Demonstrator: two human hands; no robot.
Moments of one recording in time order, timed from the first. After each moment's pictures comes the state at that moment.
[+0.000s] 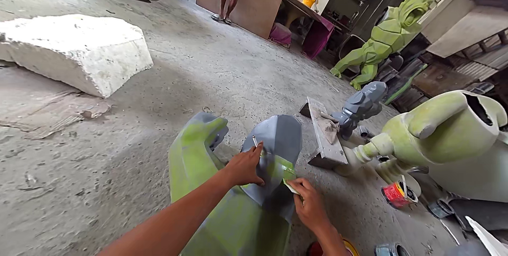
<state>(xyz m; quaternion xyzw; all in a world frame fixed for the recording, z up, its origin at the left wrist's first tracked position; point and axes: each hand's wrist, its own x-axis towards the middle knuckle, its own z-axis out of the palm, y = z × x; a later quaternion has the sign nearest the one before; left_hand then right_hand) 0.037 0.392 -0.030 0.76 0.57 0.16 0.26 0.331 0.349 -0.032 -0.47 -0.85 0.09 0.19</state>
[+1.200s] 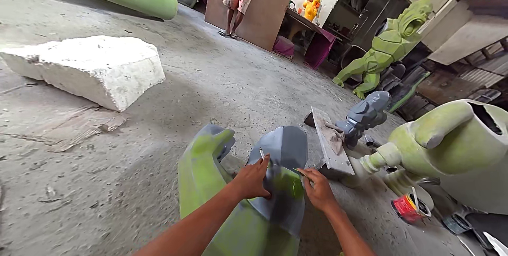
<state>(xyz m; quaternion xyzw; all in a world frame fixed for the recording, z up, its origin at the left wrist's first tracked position) 0.033 0.392 -0.031 0.77 0.56 0.15 0.26 0.320 0.421 -0.002 -0.47 -0.85 0.11 0.21</state>
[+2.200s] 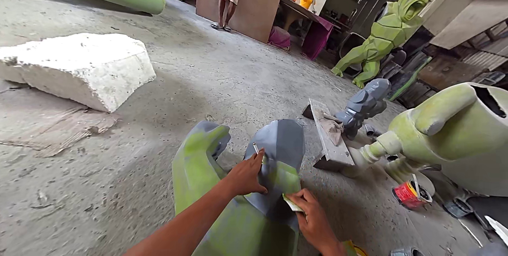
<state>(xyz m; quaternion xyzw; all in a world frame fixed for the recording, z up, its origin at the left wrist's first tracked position) 0.032 0.395 -0.033 0.77 0.56 0.15 0.26 0.326 0.333 -0.038 -0.46 -0.86 0.13 0.20</state>
